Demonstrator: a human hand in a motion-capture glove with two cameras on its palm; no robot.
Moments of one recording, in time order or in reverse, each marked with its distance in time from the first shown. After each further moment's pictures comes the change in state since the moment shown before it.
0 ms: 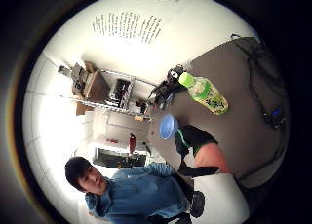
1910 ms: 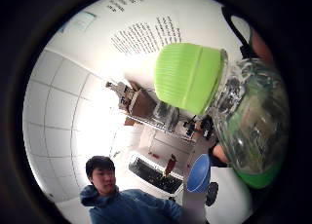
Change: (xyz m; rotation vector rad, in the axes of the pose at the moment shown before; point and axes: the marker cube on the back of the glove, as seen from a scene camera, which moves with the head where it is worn) arm -0.034 -0.087 0.212 0.222 -0.642 -0.032
